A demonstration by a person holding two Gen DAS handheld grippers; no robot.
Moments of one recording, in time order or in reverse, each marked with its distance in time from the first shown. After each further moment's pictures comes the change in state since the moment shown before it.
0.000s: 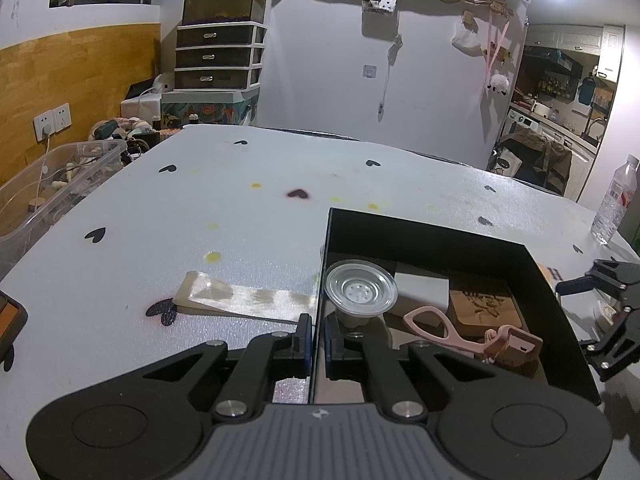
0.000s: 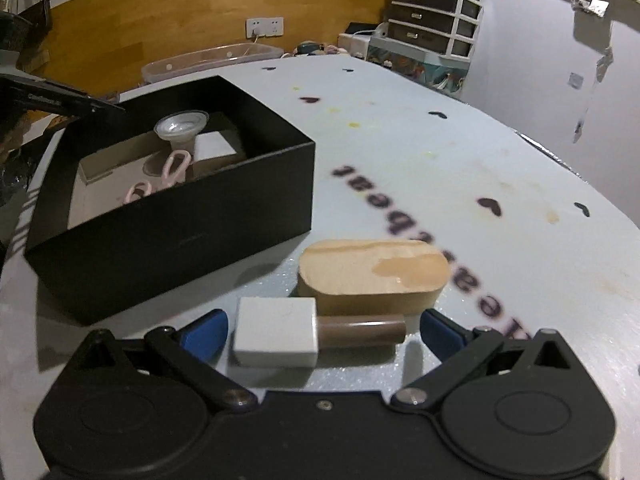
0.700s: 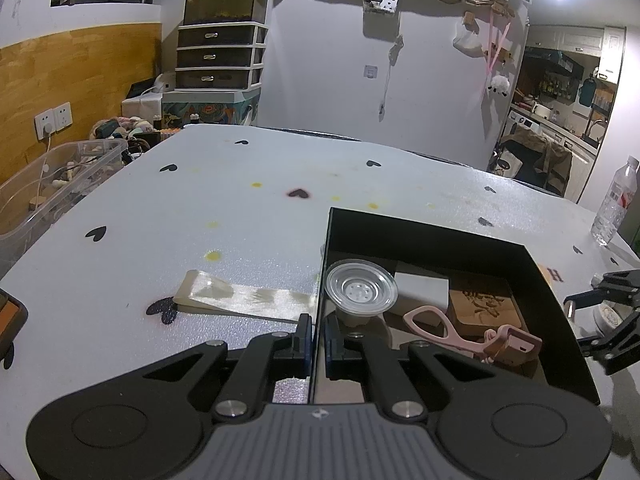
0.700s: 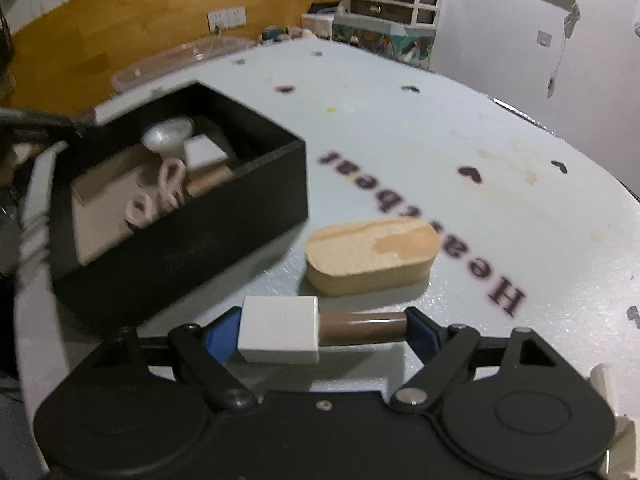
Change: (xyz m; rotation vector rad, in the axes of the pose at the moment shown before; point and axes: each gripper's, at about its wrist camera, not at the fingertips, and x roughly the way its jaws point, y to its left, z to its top) left arm 0.000 0.000 0.000 -0.002 0.001 -0.001; right arm -0.027 0.009 0.008 0.141 0.057 -0.039
